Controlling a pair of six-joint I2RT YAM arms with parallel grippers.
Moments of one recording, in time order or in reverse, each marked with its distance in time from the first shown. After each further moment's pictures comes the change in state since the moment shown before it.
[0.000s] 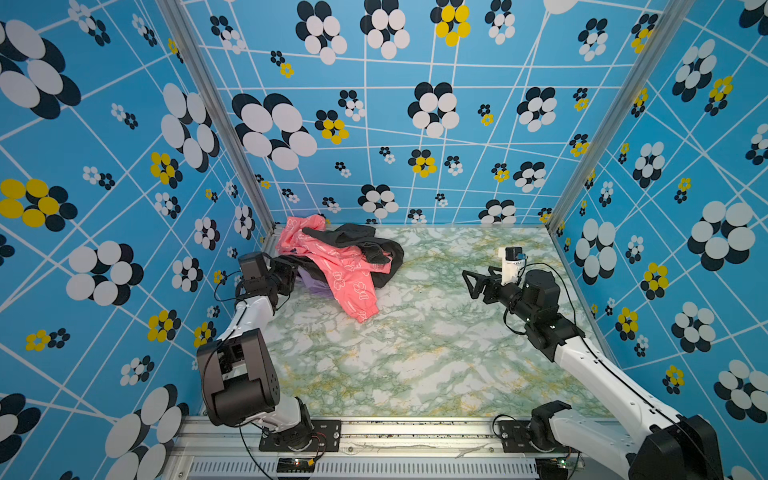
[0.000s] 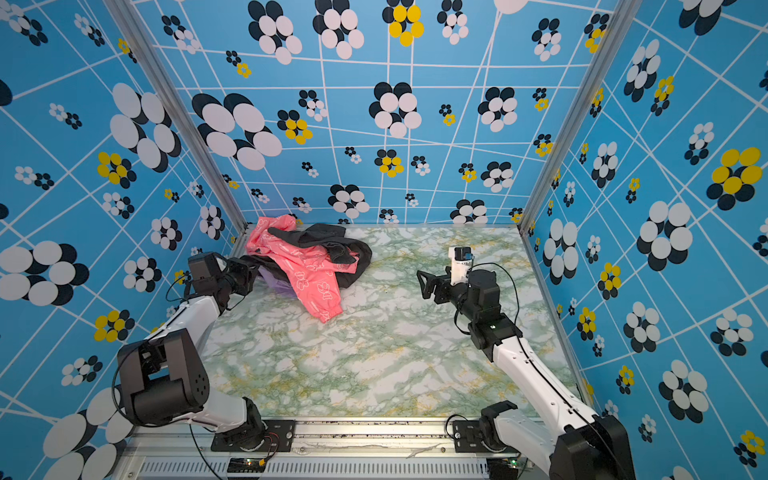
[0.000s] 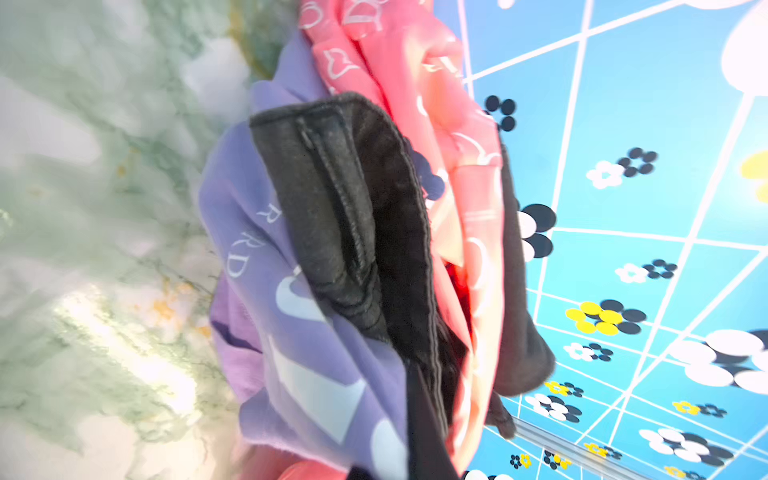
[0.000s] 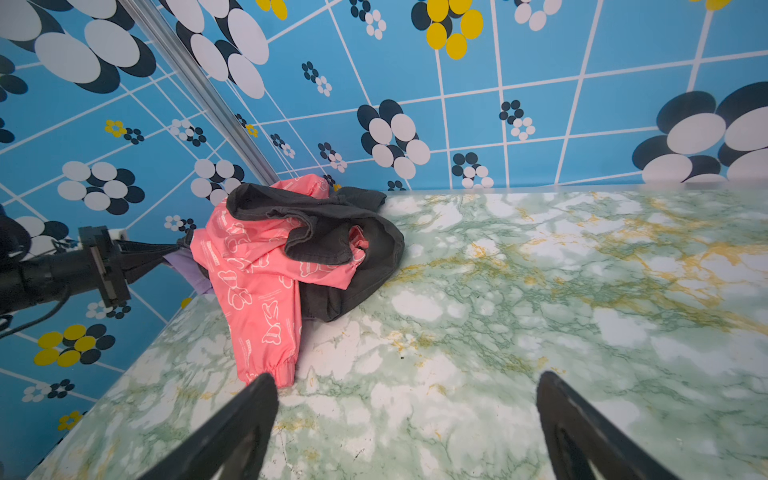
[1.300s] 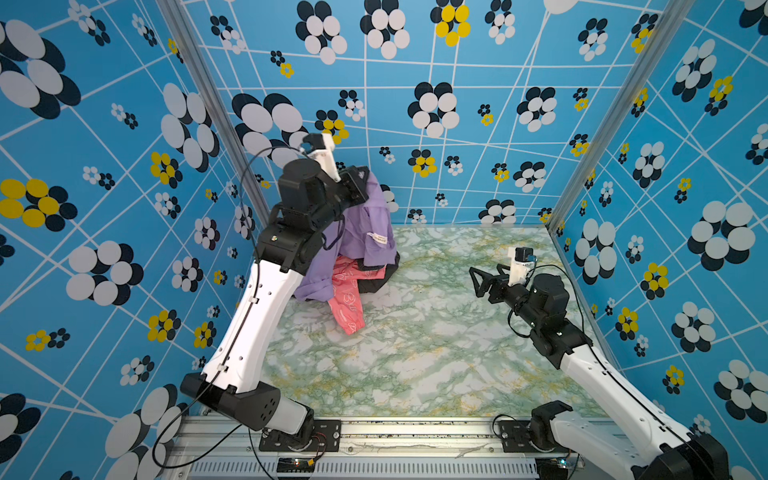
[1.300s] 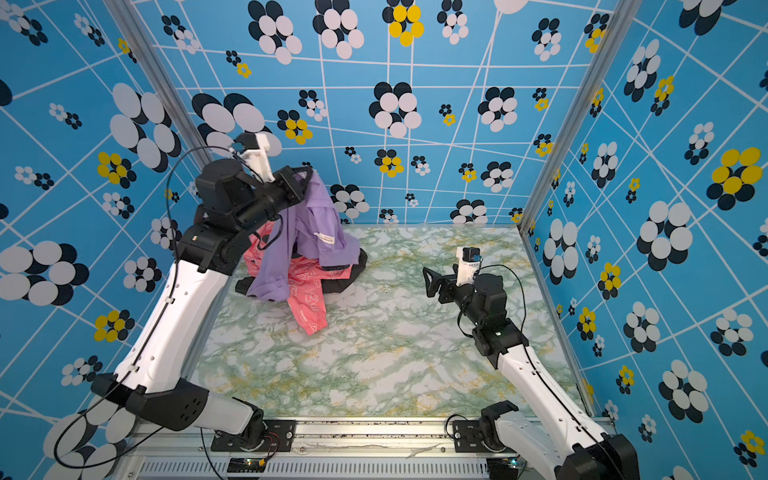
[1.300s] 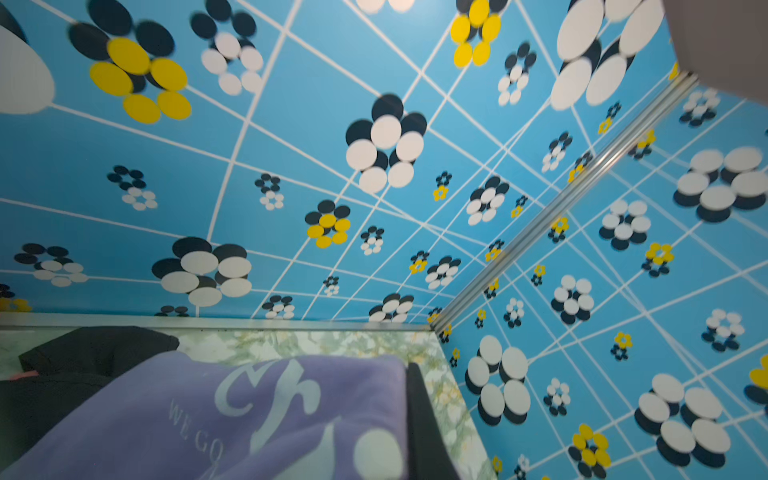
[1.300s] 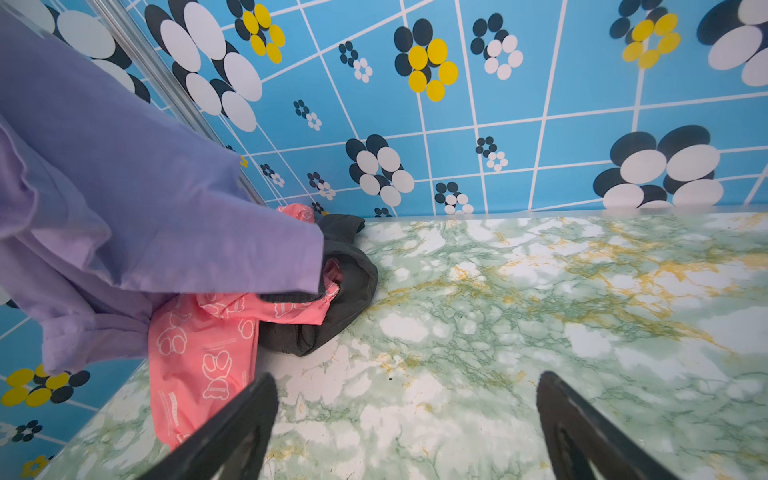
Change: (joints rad) left arm -0.751 0.051 0.970 -0.491 -0.333 0.568; right arm 0.000 -0.090 -0.015 0.000 0.090 0.006
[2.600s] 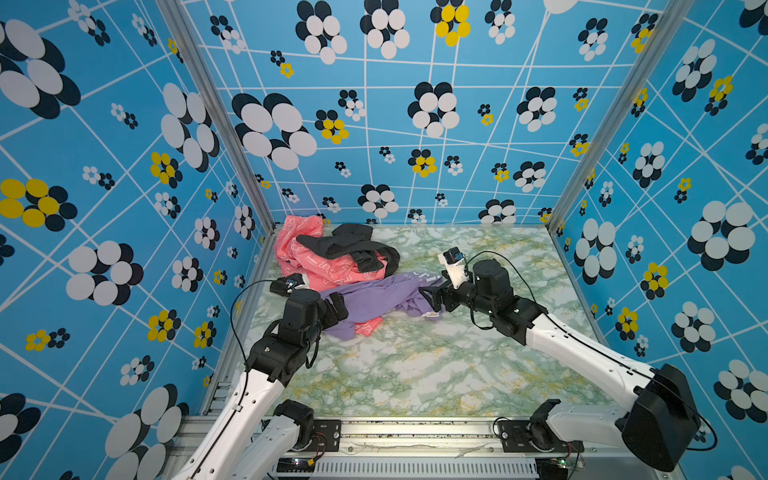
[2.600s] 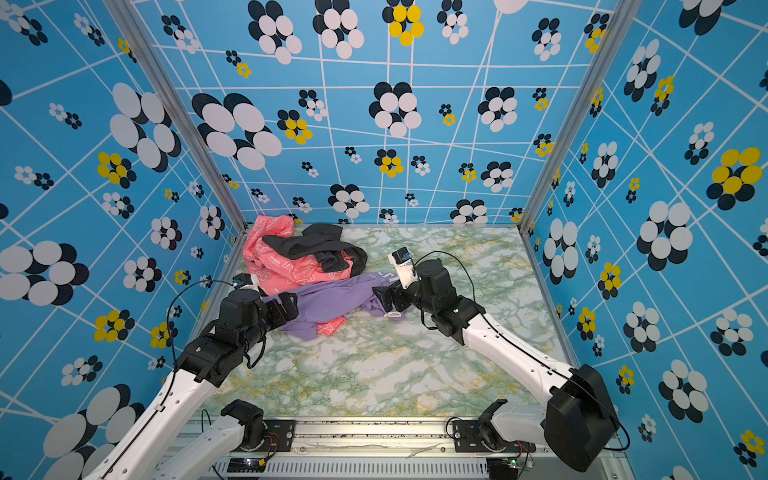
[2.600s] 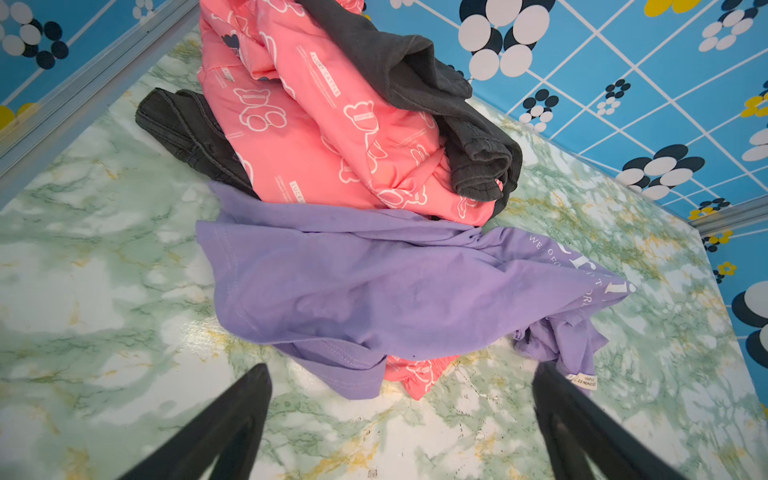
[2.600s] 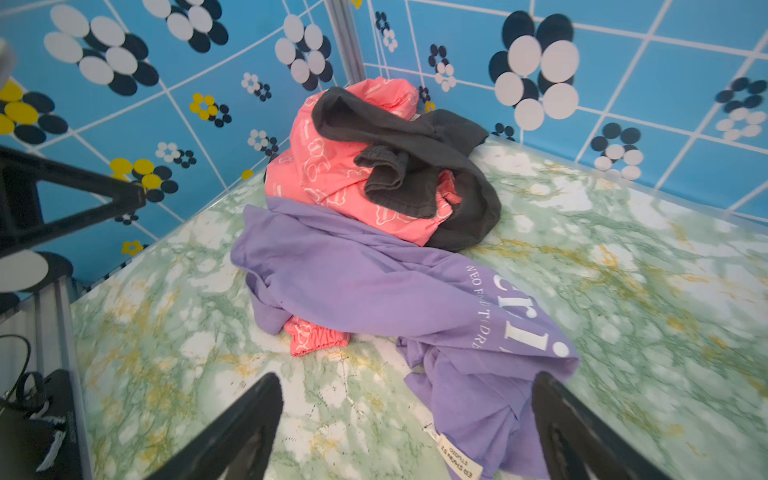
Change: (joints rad) left arm 0.092 -0.767 -1.144 -0.132 -0.323 -0.078; right arm 0.371 0.359 0.306 -0.225 -0.037 -0.244
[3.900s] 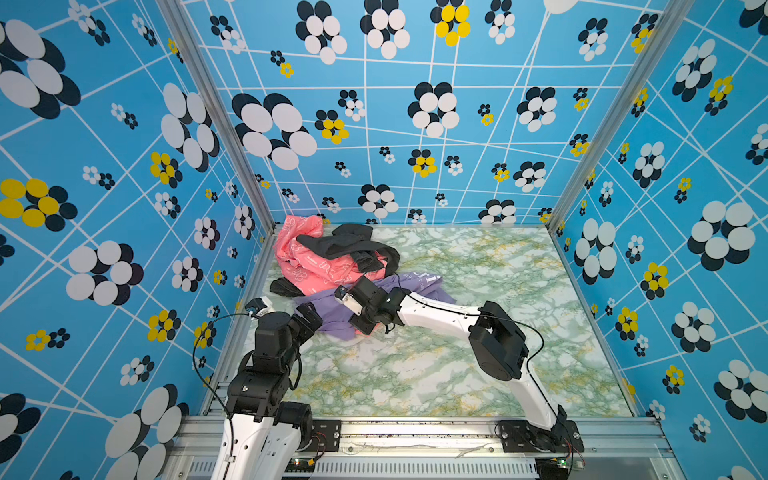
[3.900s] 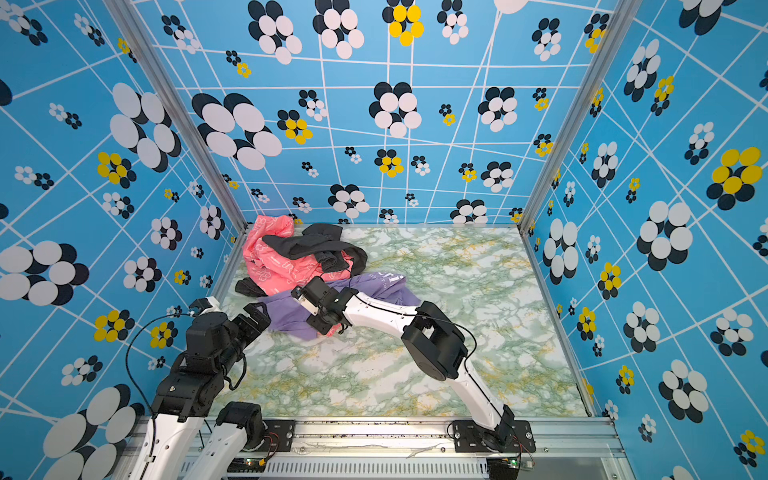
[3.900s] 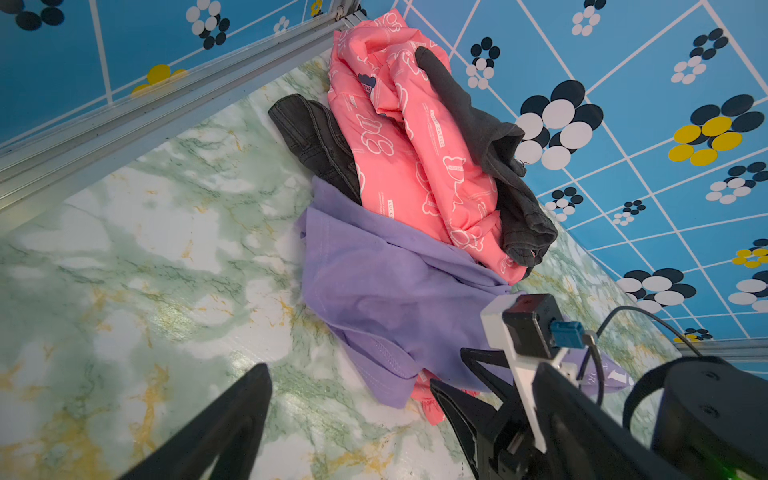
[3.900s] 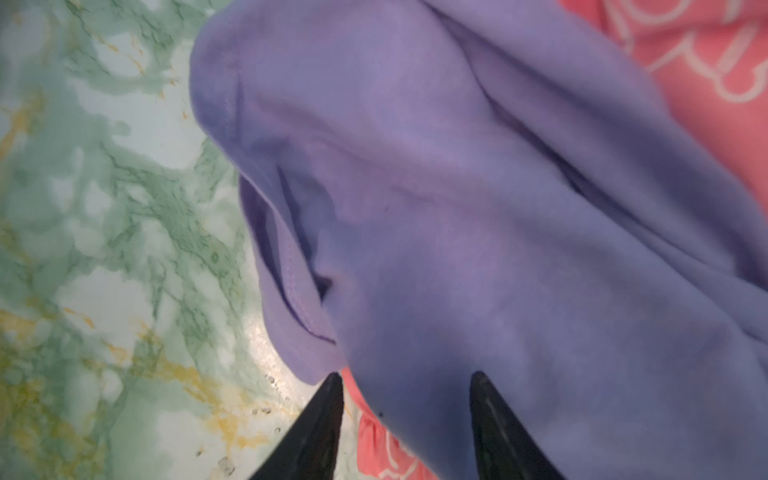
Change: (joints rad) left arm 0.223 -0.259 -0.086 -0.112 0.025 -0.129; right arm 0.344 0.941 0.869 -0.443 0.169 -0.119
